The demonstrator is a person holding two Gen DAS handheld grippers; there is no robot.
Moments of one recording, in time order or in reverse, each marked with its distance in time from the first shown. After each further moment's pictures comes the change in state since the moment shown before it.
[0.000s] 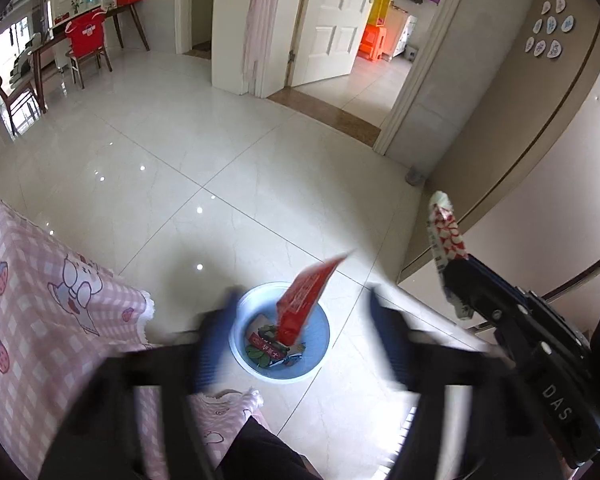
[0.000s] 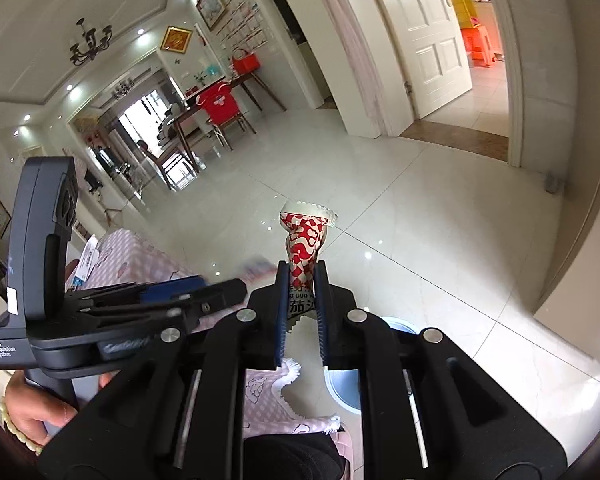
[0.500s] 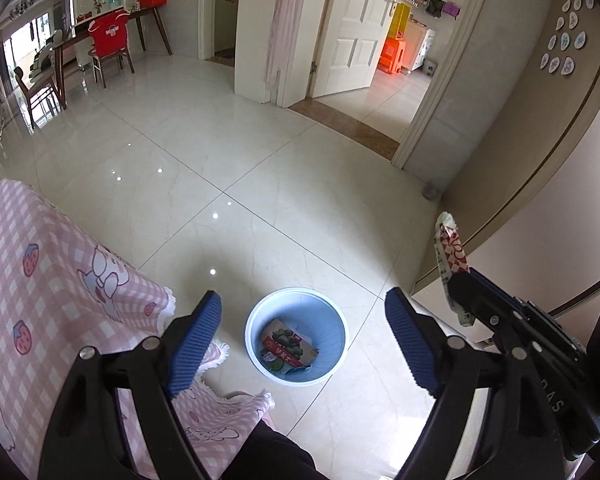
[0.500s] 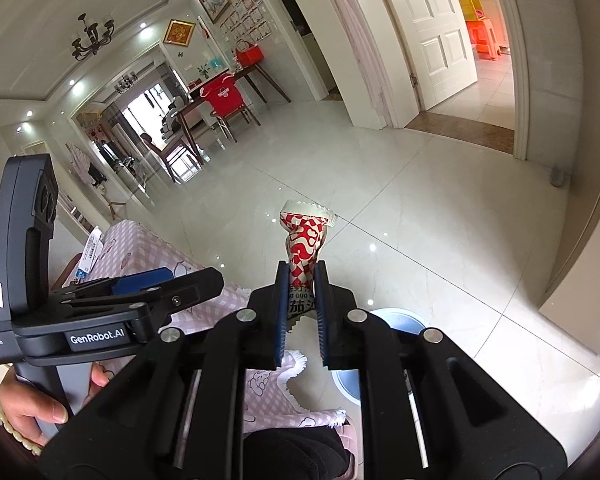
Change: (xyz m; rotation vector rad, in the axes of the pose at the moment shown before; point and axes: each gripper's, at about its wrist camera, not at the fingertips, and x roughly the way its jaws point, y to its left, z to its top) left arm -0.025 0.025 -0.011 -0.043 -0.030 0.045; right arm 0.006 0.006 -0.002 -0.007 0.031 0.016
